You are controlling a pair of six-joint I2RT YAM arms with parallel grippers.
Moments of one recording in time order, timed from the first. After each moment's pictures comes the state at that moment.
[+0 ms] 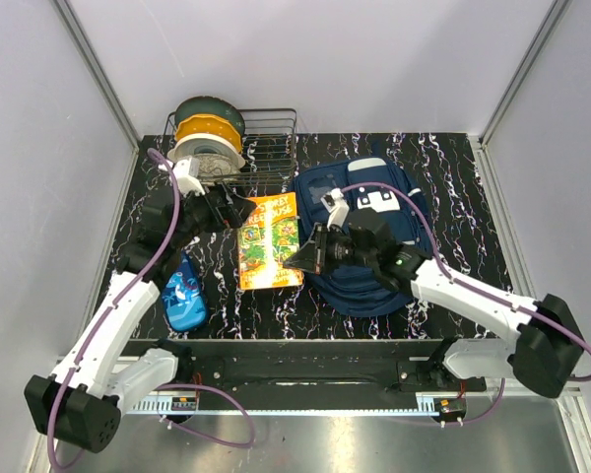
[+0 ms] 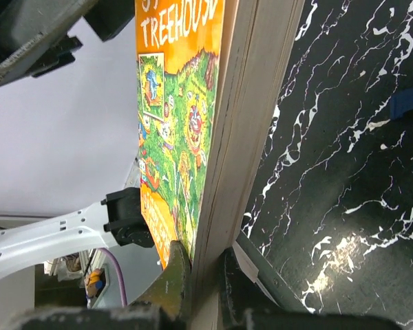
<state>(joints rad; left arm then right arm) -0.29 0.95 0.89 -0.27 0.17 -0.53 0.83 1.29 0.89 0.04 -0.37 0.83</state>
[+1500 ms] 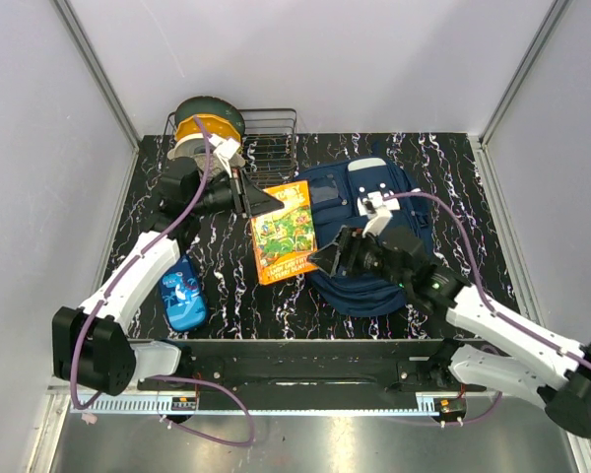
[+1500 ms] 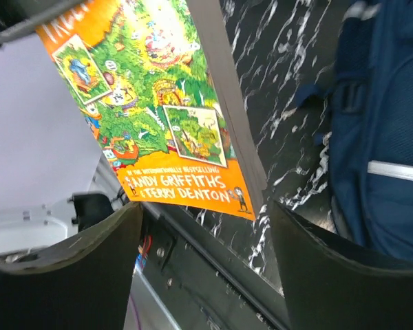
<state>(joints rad) -0.28 1.26 1.00 0.07 0.94 -0.57 0.82 1.00 0.74 -0.06 -0.14 0.77</state>
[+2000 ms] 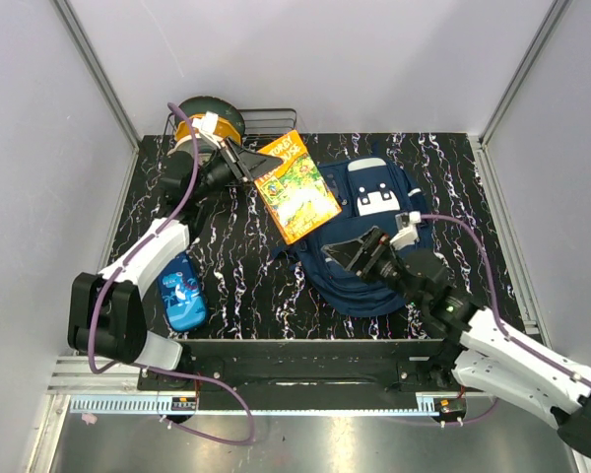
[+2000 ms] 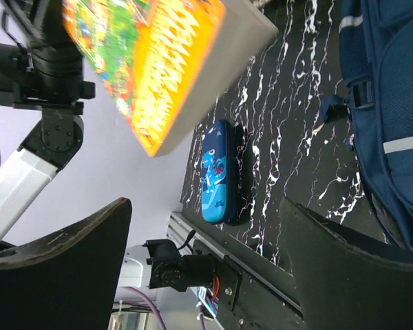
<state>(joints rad) -0.24 1.42 1.01 0.57 0.73 -1.02 0.82 0.73 0.57 0.01 0.08 1.08</state>
